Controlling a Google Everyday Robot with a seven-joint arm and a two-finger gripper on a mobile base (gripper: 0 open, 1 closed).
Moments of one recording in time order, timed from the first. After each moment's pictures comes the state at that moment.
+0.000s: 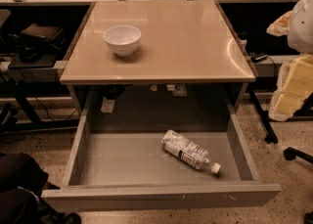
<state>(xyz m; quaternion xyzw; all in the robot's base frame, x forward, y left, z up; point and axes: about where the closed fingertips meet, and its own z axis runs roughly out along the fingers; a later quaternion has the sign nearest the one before) 0.438 -0.217 0.976 -0.60 0.78 -0.03 0.16</state>
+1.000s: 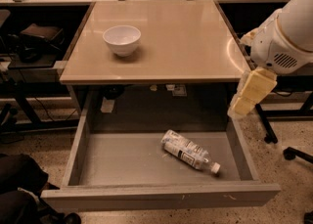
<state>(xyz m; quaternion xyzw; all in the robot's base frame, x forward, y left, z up) 0.479 -0.181 0.931 -0.58 0.78 -0.01 0.23</state>
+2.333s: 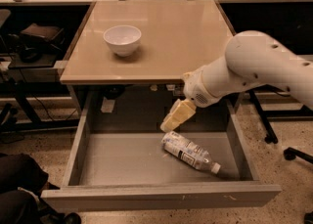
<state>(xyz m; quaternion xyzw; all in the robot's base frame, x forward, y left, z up) 0.548 -0.063 0.784 -0.54 0.77 0.15 0.30</state>
